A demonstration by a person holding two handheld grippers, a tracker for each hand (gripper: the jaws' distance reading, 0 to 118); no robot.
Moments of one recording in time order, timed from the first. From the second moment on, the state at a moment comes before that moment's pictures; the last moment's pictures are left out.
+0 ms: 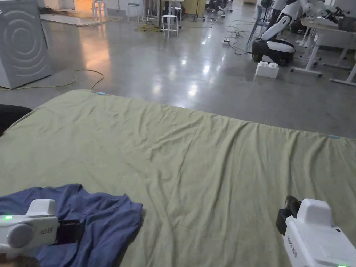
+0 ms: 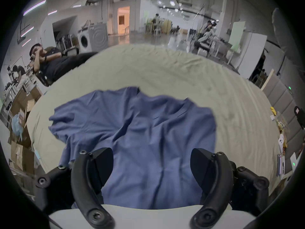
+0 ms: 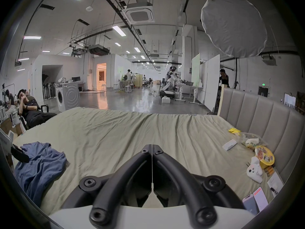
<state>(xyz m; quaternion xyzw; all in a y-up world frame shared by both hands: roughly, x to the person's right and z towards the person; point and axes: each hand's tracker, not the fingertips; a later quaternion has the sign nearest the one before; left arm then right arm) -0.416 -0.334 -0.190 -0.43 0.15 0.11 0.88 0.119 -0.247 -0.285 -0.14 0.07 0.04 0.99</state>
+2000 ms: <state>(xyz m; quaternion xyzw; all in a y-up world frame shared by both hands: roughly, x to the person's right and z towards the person) -0.270 -0.125 -0.262 -0.12 -0.01 0.07 0.99 0.165 -0.225 -0.265 -0.11 0.04 0.04 0.99</state>
